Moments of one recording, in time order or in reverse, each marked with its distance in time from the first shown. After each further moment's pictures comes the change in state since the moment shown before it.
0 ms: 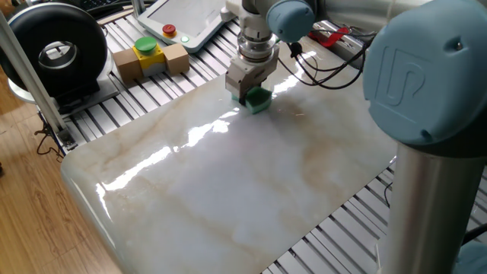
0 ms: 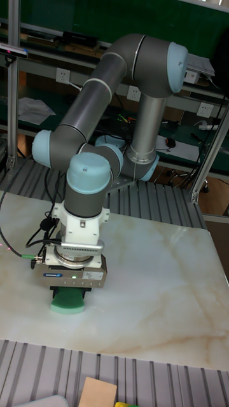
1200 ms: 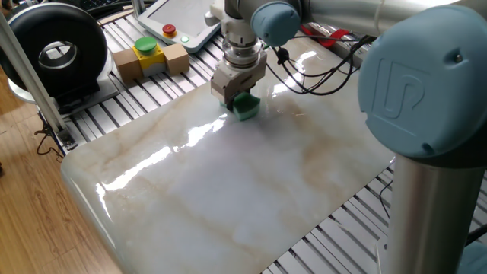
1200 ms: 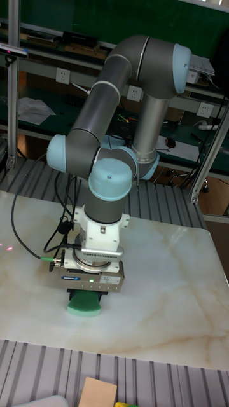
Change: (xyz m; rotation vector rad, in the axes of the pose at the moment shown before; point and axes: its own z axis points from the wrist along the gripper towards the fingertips) arm -0.005 0.042 -0.001 -0.001 0.023 0.045
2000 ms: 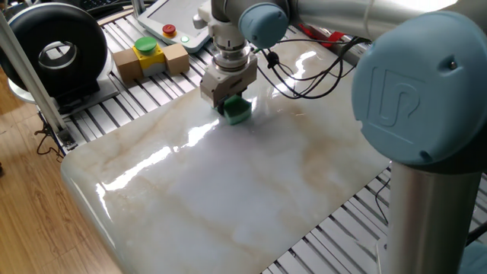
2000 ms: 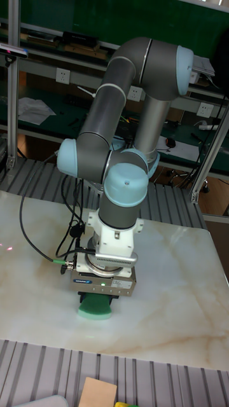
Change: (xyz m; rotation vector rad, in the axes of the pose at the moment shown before) arm -0.007 0.027 -0.001 0.004 0.013 0.028
